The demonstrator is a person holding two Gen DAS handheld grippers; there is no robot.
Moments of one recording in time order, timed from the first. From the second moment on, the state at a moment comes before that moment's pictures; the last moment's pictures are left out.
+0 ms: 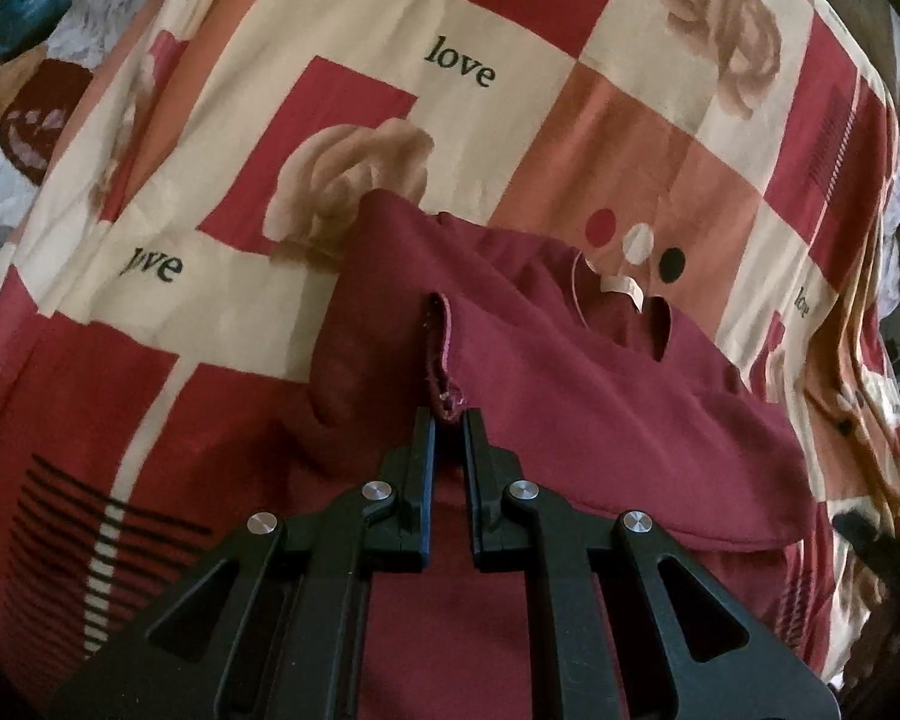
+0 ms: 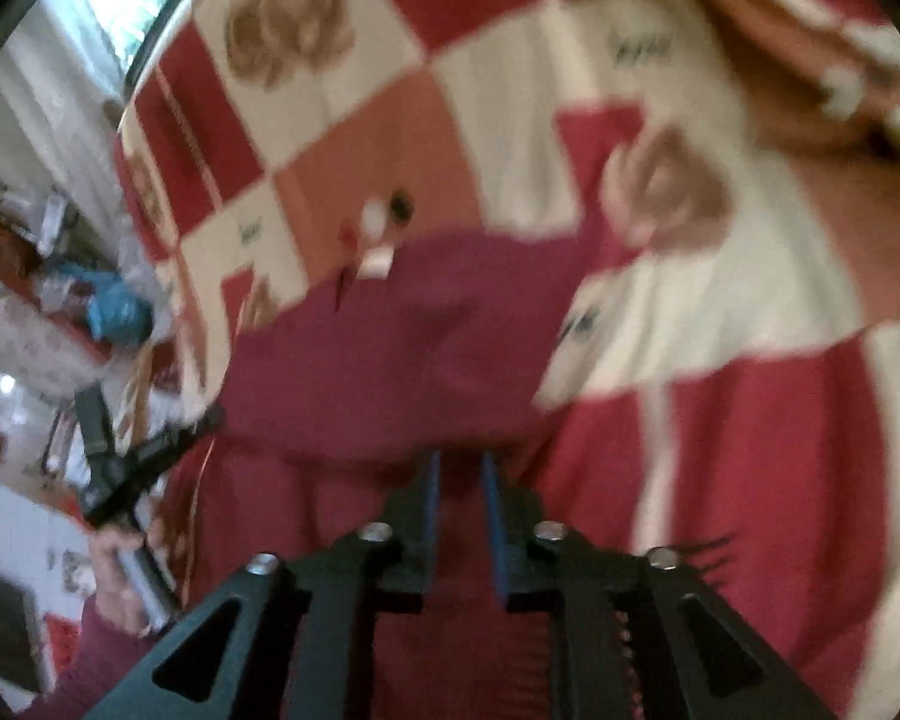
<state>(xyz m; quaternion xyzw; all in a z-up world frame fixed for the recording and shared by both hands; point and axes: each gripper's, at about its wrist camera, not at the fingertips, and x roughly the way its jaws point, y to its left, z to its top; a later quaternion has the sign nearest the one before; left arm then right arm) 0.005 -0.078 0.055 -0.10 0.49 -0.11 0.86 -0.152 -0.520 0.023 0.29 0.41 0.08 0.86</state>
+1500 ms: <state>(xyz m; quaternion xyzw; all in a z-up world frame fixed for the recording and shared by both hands) -0.009 -0.074 0.062 -0.03 0.45 -0.06 0.89 -0.129 -0.475 0.022 0.14 0.42 0.02 0.90</state>
